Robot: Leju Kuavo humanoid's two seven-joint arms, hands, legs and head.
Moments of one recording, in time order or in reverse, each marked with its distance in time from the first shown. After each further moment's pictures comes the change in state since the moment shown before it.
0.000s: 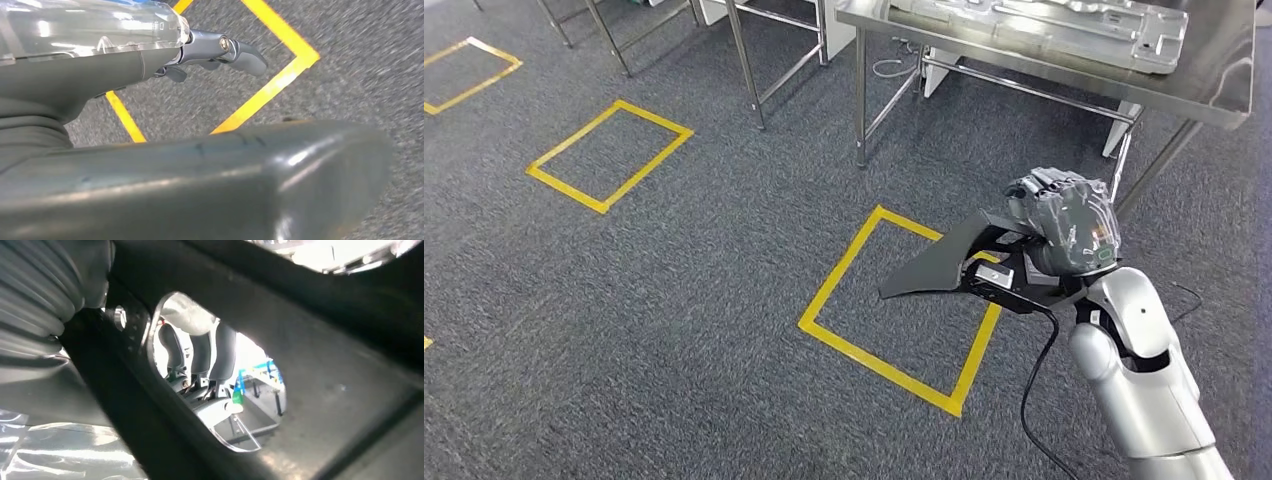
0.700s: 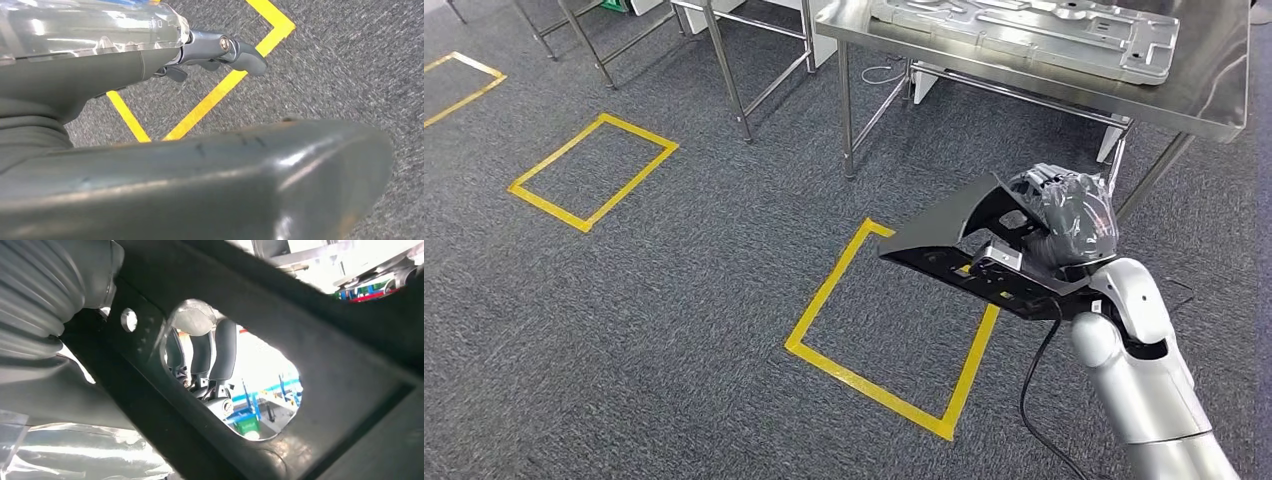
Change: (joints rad) left arm -0.001 -0.007 0.002 0.000 0.009 -0.014 0.010; right arm -0.050 0.002 -0.002 0.084 -0.126 0.046 -0.009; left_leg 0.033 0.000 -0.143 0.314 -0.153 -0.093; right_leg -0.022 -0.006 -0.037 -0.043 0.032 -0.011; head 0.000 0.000
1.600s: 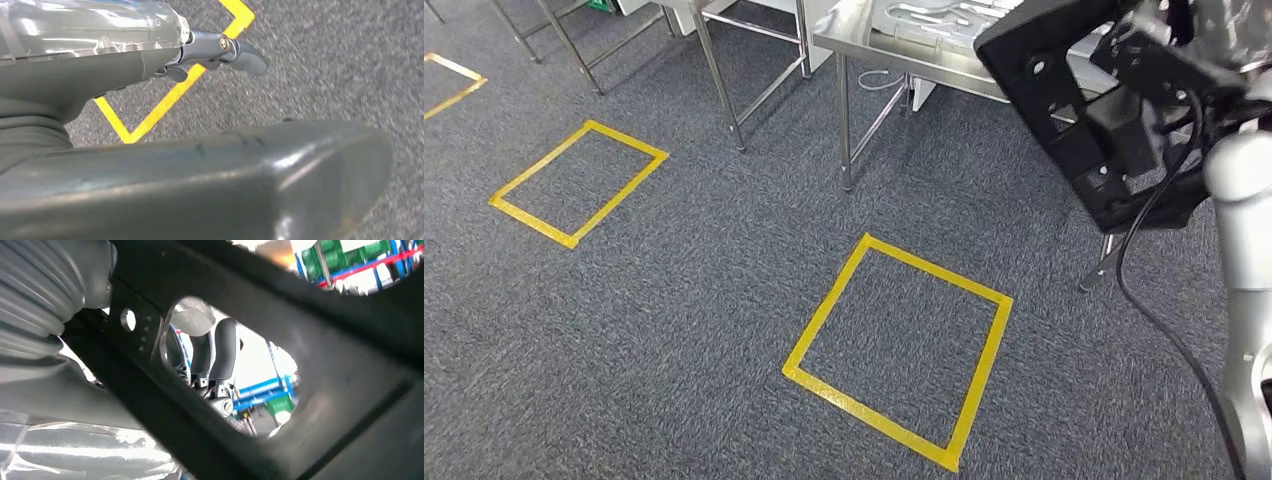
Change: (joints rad) left arm -0.002 0.013 0.002 0.000 -0.005 -0.049 -0.009; right arm -0.586 -0.109 0.004 0.239 -0.155 0.275 0.099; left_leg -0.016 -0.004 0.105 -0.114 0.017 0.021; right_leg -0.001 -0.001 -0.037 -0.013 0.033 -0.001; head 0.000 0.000
